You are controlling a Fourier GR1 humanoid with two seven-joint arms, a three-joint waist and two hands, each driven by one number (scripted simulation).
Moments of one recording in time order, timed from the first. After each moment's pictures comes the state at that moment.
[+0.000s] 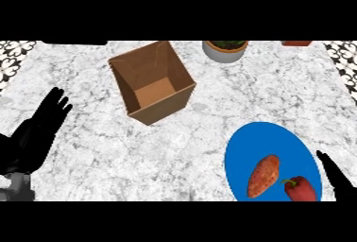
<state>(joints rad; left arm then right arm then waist) -0.04 0.44 -0.05 -1.62 0.43 0.13 0.19 0.29 -0.51 0.32 -2.30 0.56 0.03 1.11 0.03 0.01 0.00</state>
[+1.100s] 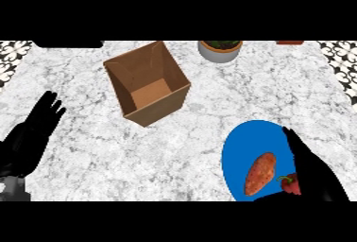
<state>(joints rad) -0.02 0.41 0.03 -1.61 0.39 0.06 0.19 0.05 -0.33 0.36 -2.10 0.62 0.15 1.13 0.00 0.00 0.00</state>
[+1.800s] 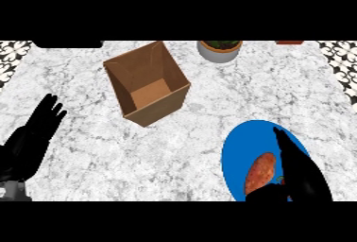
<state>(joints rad) 0.01 0.37 0.04 -1.65 0.35 0.05 0.20 0.03 -0.24 0.34 -1.99 0.70 0.21 1.11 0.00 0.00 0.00</state>
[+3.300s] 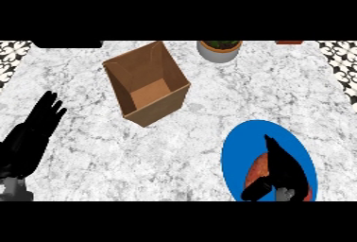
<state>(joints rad) -0.02 0.31 0.11 -1.66 0.30 -0.01 0.26 0.03 -0.10 0.26 -1.74 0.81 0.27 1.01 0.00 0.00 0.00</state>
